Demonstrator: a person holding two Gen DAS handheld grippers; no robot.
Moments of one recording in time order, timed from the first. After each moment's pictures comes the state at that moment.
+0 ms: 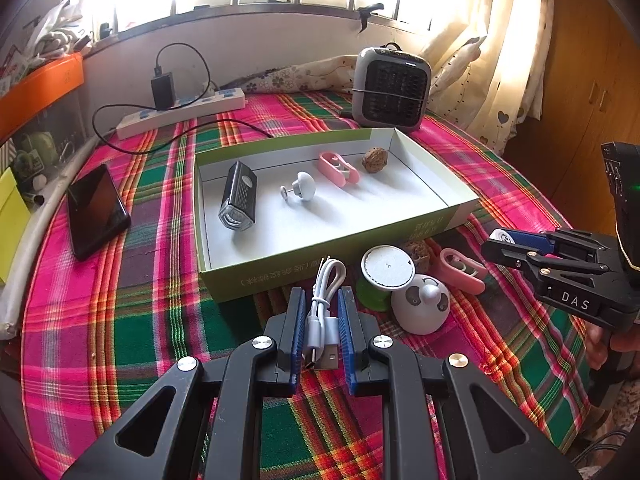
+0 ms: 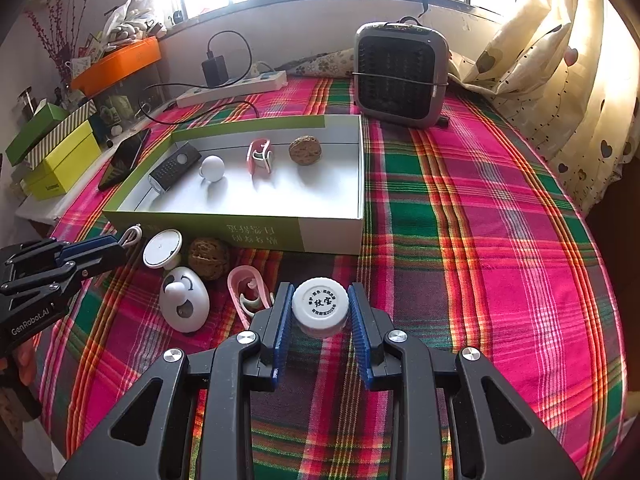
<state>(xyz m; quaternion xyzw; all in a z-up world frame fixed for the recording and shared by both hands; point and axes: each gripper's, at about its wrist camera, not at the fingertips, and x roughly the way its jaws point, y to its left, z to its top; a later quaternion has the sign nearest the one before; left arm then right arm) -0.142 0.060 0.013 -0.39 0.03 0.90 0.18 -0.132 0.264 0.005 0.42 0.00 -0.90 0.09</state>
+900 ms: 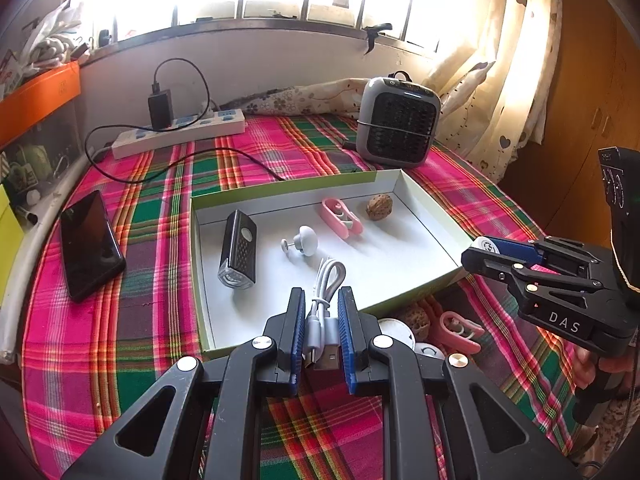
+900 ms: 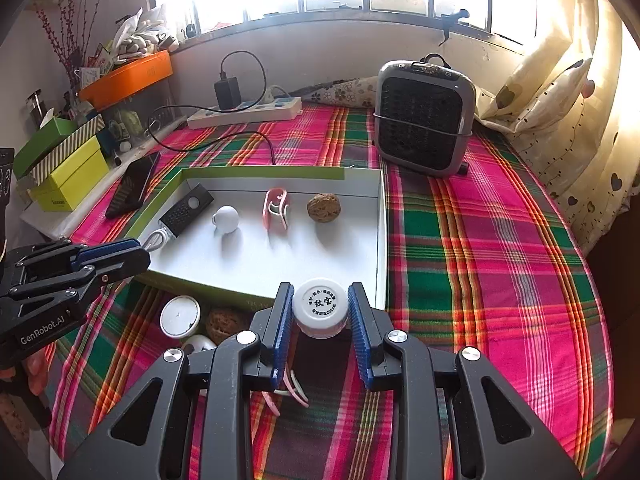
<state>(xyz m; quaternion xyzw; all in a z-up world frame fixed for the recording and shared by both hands) -0.177 0.064 0.034 -0.38 0.01 0.91 0.18 -0.165 0.248 0.032 0.39 0.01 -0.91 0.11</state>
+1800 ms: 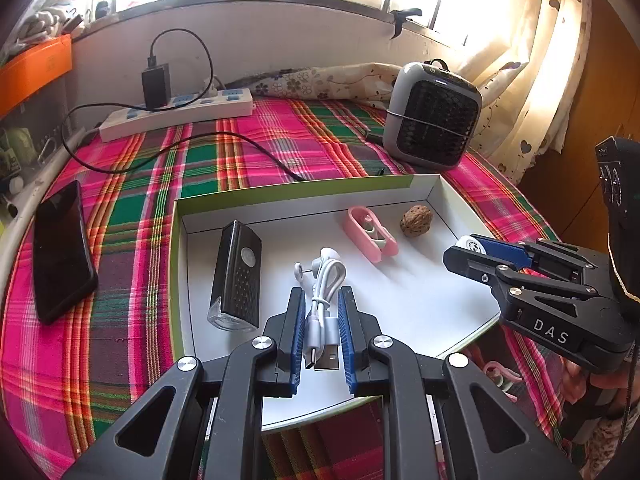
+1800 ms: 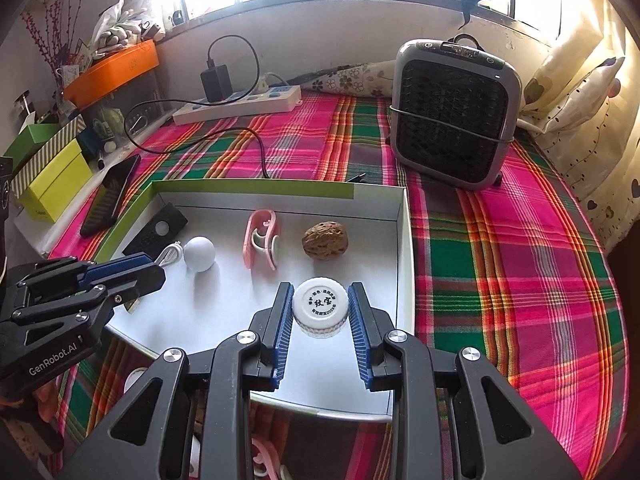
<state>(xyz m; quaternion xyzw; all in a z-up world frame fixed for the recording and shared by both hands) -0.236 0.071 0.009 -0.41 -0.01 0.90 0.17 -0.228 0.239 0.011 0.42 0.01 -0.90 0.12</state>
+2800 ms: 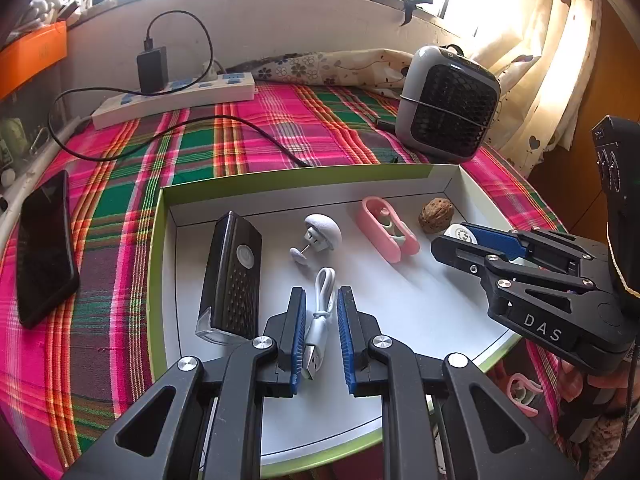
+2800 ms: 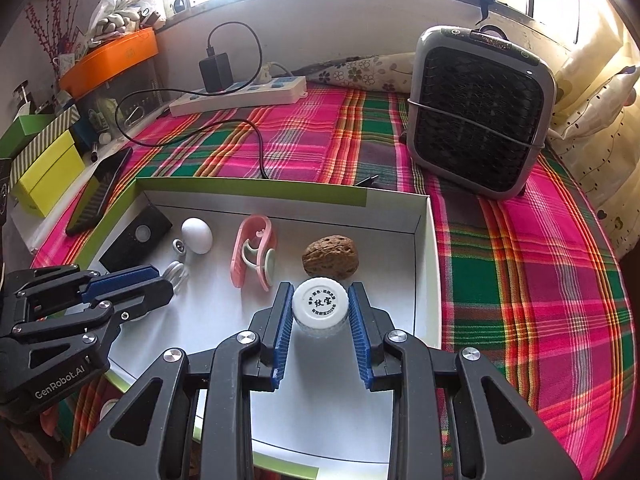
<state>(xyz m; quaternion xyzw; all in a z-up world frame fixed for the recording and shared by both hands) -0.251 0.073 -0.008 -0.42 -0.01 0.89 0.16 -0.253 0.230 -0.005 0.42 0.03 -0.90 0.13</state>
